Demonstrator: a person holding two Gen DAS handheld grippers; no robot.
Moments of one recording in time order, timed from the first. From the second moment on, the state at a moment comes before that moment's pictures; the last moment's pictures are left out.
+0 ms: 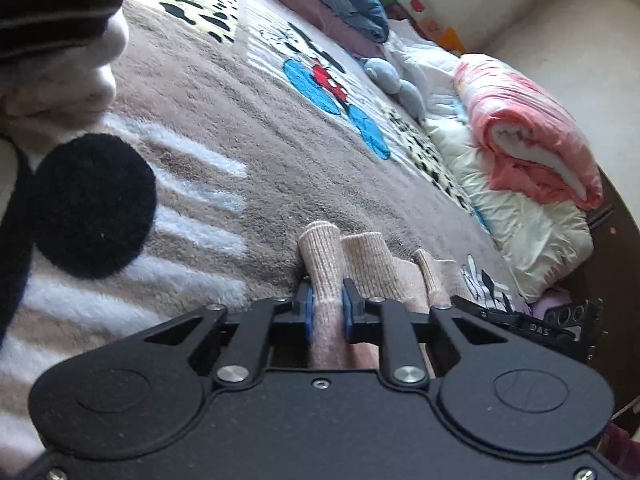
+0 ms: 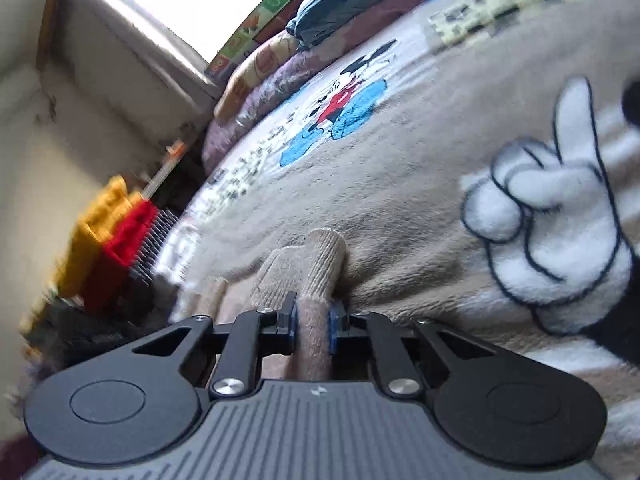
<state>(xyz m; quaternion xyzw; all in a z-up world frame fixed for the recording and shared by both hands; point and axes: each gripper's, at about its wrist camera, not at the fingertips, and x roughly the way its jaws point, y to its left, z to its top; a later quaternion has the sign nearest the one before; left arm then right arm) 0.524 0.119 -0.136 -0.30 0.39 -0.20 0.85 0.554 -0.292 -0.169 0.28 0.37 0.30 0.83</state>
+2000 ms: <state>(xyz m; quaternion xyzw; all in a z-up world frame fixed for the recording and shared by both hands) 0.077 0.033 -0.170 0.53 -0.01 -0.25 0.81 0.077 -0.266 -0.155 -0.52 -0.04 0.26 0.81</state>
